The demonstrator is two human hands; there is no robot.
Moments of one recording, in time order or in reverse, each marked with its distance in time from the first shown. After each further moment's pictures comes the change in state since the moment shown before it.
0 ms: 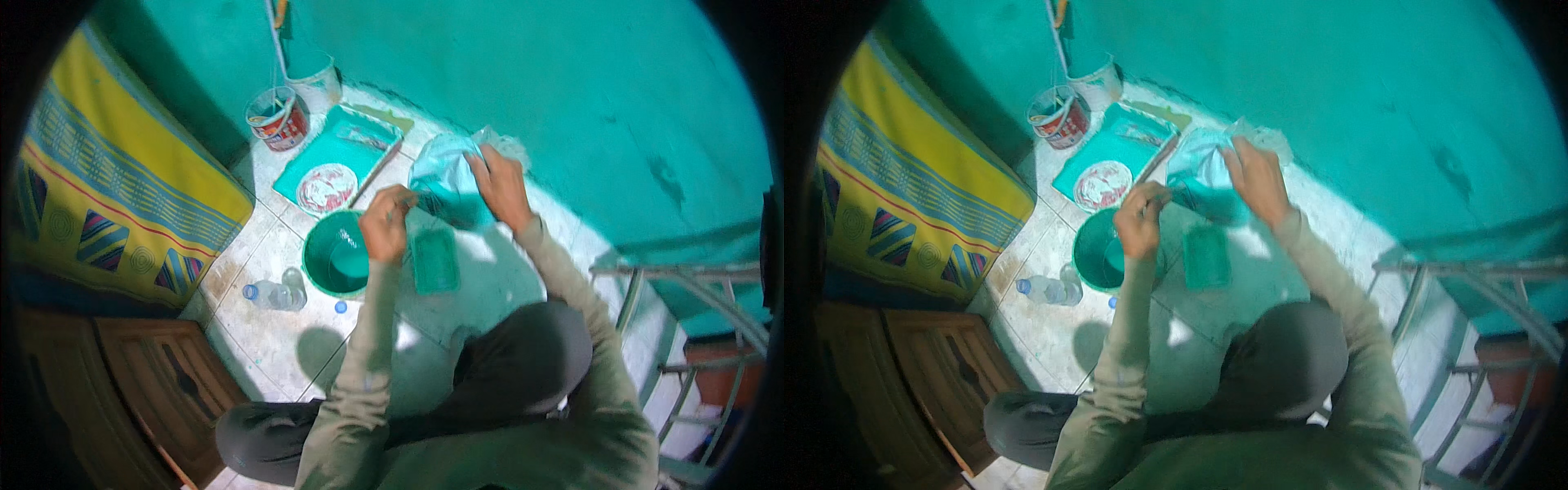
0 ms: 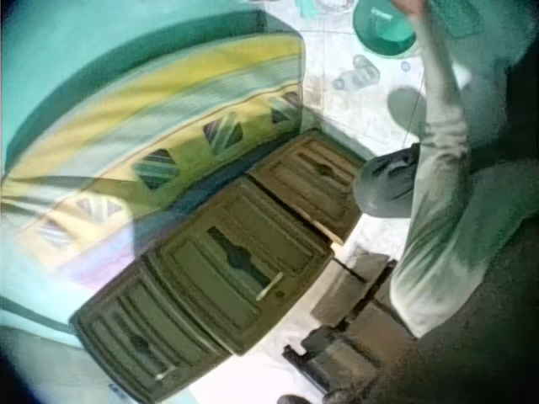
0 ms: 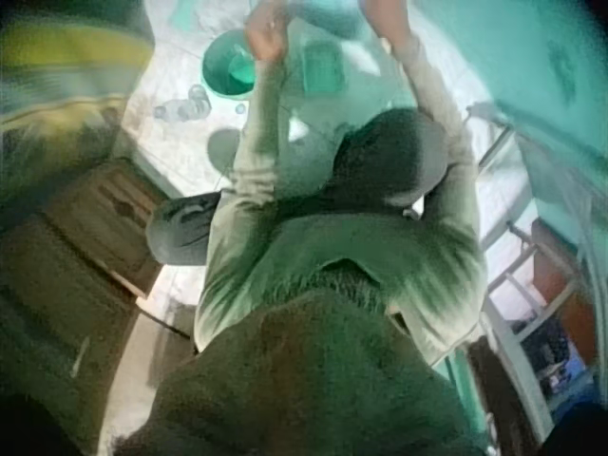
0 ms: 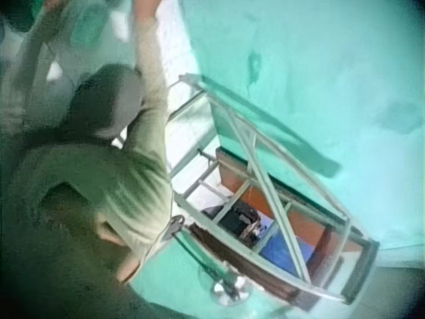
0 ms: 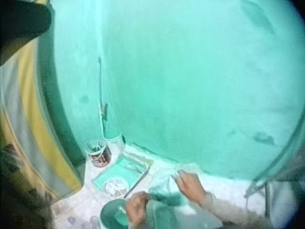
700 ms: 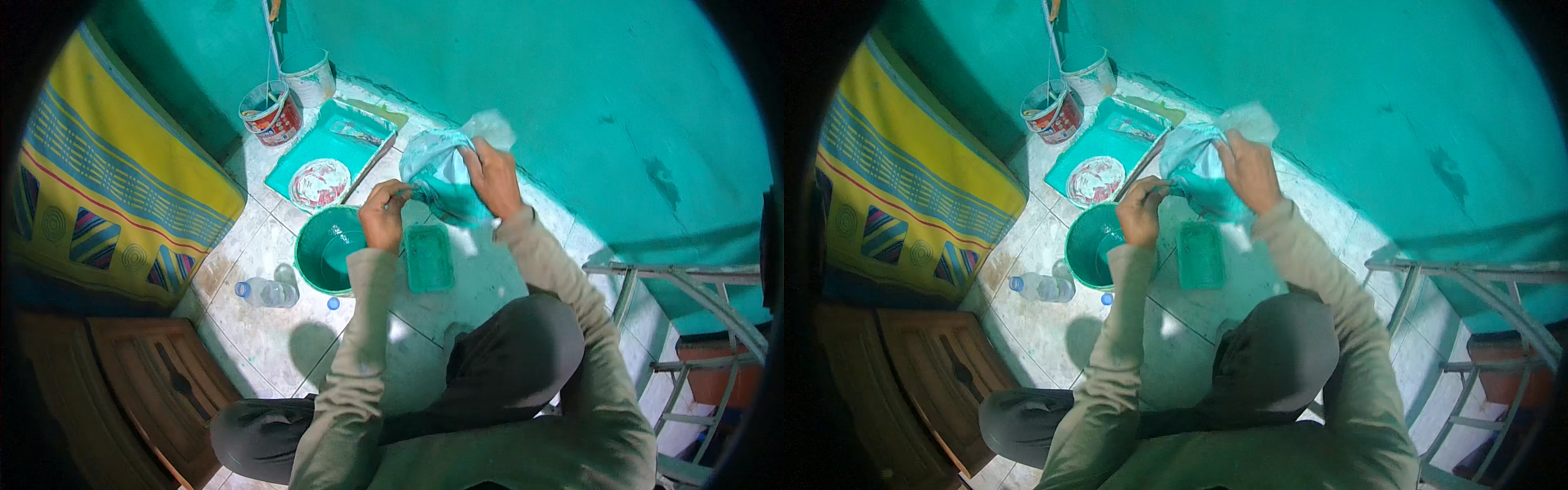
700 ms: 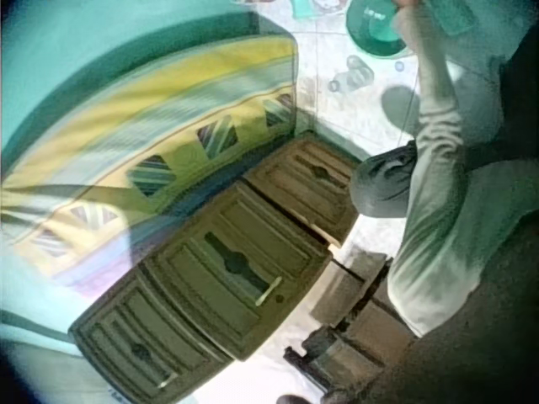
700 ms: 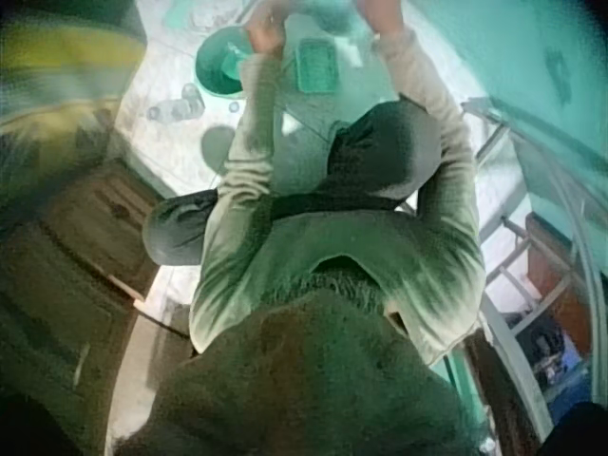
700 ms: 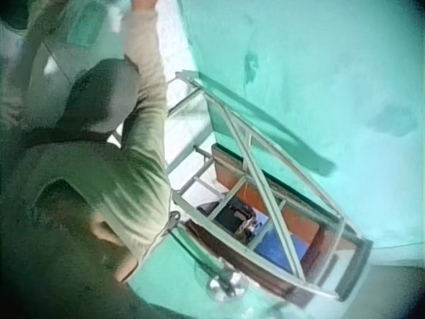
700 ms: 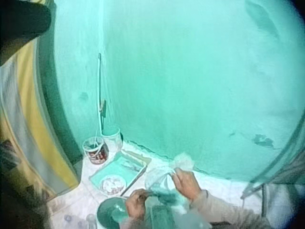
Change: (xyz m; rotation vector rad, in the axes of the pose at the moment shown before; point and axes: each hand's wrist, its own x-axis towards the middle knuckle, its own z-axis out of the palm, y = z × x) left_hand 0.003 -0.021 0.005 0.000 -0.011 -0.006; right_hand 0.010 0.003 -0.001 -0.069 -0.002 -0.121
